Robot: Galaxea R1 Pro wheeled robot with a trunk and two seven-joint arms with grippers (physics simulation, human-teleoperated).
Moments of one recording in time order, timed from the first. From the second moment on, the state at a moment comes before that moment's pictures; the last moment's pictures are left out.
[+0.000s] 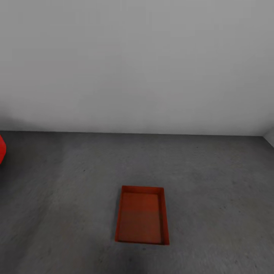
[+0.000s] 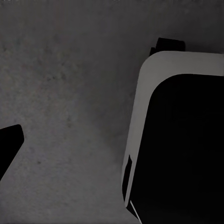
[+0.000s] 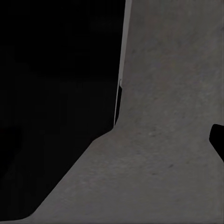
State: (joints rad) left arm -0.29 0.08 -0.11 0.00 0.23 -0.16 0.08; right arm -0.13 -0.06 0.35 0.03 -0.28 -0.20 0.02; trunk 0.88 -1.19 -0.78
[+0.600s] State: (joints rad) left arm -0.29 0.08 -0.11 0.00 0.24 -0.16 0.08; right arm -0.13 -0.06 0.35 0.03 -0.28 -0.20 0.01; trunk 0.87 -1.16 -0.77
